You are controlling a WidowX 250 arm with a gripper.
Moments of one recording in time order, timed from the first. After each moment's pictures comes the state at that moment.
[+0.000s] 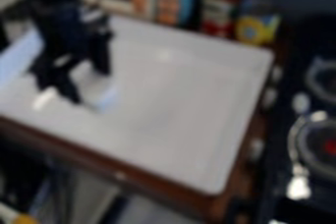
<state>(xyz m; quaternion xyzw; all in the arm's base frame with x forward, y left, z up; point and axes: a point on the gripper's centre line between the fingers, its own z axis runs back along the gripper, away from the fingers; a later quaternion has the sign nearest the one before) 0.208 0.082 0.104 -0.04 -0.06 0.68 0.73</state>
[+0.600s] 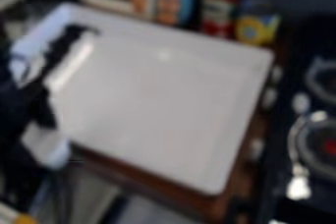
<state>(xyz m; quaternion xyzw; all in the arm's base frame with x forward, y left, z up) 0.149 0.116 0.046 -0.04 -0.07 0.77 0.63</state>
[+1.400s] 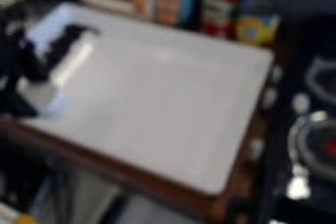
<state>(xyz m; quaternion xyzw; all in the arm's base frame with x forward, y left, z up) 0.182 0.133 0.077 -0.09 -0.05 0.81 0.57</state>
